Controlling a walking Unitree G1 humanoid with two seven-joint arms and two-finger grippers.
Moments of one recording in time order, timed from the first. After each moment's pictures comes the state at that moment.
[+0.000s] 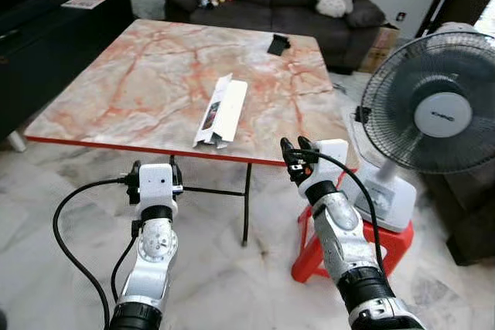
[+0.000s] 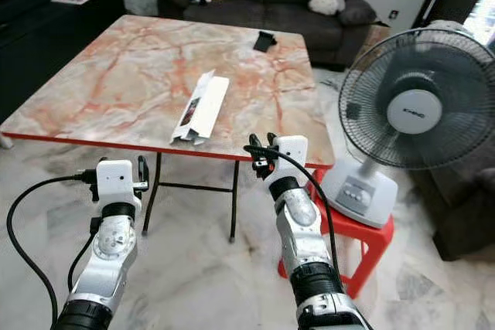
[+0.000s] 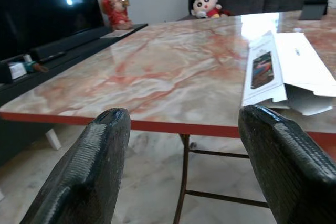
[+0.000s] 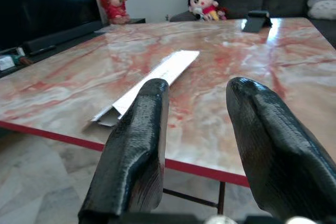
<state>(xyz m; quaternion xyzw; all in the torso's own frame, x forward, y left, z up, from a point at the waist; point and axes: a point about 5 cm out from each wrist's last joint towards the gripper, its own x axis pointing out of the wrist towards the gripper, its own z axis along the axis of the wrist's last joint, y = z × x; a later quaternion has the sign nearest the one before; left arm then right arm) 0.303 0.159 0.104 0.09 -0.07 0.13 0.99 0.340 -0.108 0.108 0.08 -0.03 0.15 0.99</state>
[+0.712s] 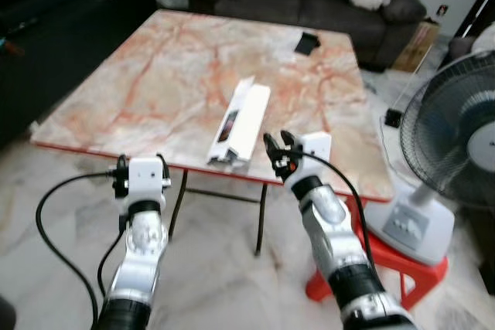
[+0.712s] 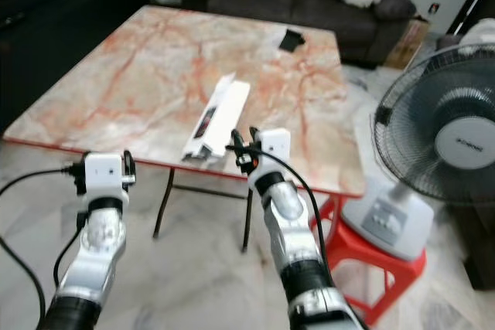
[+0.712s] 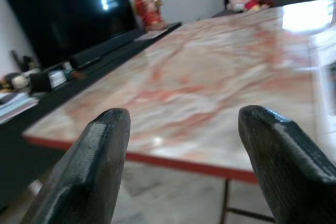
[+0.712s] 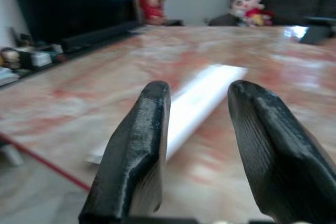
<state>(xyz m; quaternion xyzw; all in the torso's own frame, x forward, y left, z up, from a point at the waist) 0.305 0.161 0.112 0.11 -0.07 0.14 0.98 0.338 -0.100 0.113 0.07 -0.04 0.17 0.98</state>
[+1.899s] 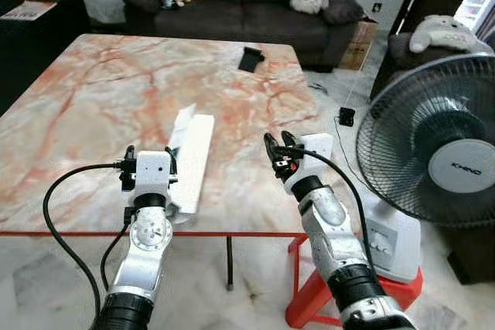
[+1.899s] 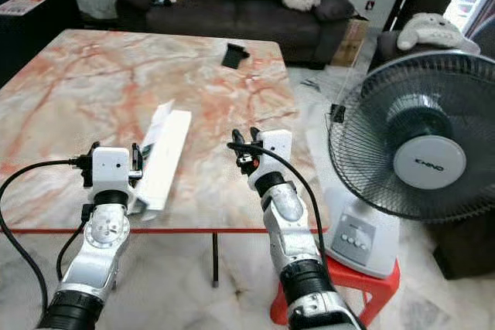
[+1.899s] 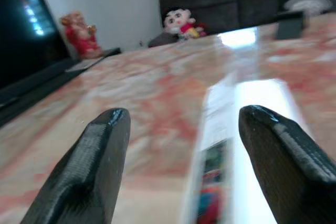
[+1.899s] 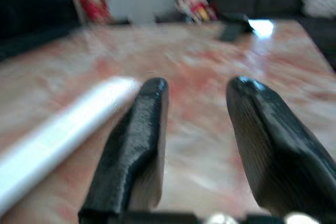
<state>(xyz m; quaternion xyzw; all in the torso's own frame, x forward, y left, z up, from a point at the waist) 0.310 0.150 0.122 0.12 -0.09 0.11 0.98 0.336 -0.101 0.109 0.07 -0.03 0.17 0.98</state>
